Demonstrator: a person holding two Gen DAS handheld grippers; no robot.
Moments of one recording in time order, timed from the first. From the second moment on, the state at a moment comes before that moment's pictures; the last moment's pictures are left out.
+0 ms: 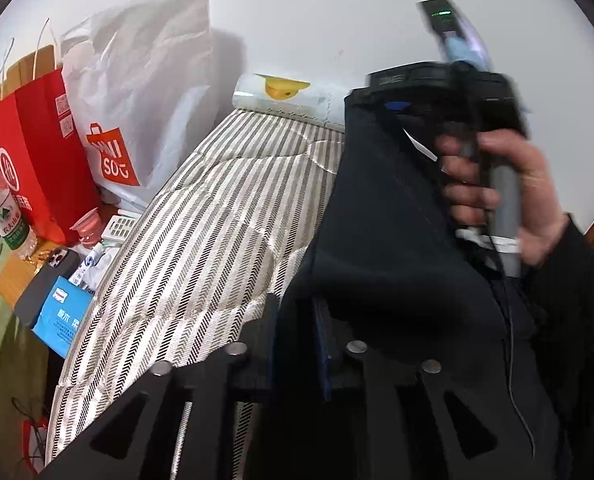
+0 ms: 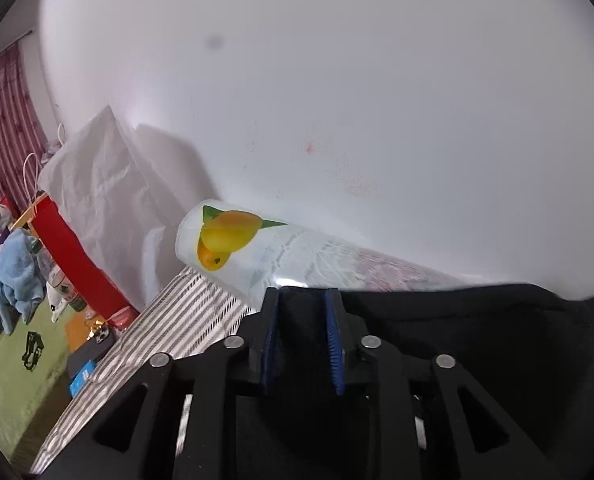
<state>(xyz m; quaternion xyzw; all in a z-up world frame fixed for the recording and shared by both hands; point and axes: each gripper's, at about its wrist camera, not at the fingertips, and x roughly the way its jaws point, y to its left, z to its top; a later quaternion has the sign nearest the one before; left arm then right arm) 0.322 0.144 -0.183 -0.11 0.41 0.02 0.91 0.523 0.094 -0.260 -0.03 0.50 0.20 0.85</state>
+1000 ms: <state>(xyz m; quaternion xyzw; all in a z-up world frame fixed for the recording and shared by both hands) 0.218 0.078 -0.111 -0.05 0.36 -0.01 0.93 0.065 -0.428 -0.062 -0.04 0.48 -0.30 0.82</state>
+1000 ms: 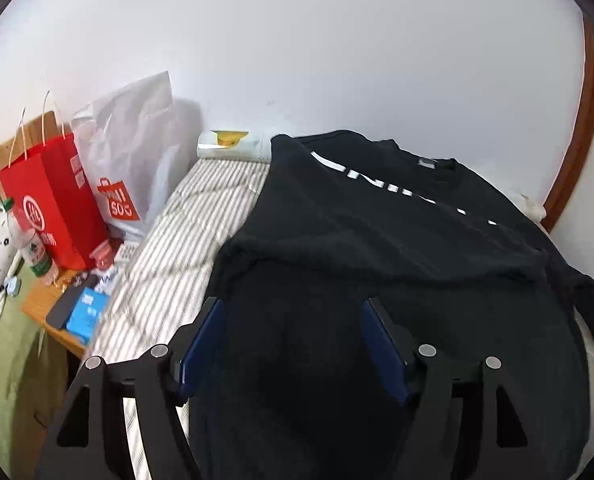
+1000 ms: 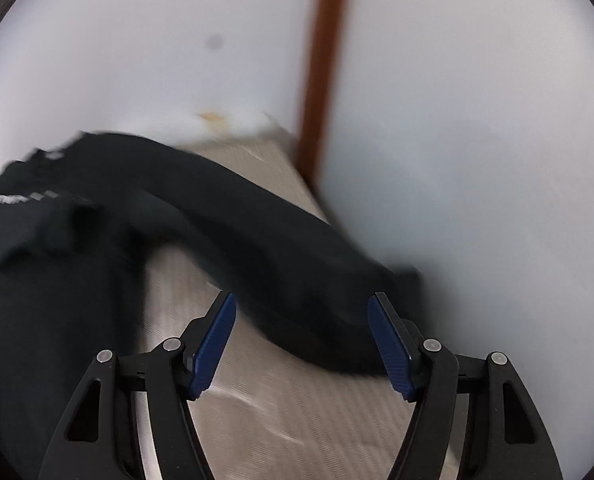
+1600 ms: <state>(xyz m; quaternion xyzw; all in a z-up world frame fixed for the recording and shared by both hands) 0.194 0.032 -0.101 -0.08 0.38 0.01 0.92 0.044 -0.490 -0.109 -0.02 0.50 -0.28 0.82</state>
